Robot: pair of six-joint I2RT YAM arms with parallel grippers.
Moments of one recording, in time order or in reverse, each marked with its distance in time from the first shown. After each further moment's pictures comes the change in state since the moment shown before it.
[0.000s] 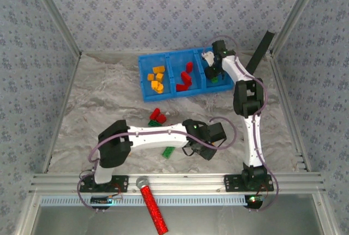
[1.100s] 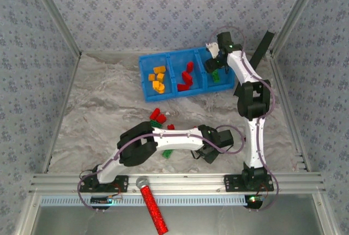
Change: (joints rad) left arm -0.012 0.233 0.125 -0.032 0.002 0.020; right arm -0.013 -0.129 0.002 -0.036 -0.033 0.069
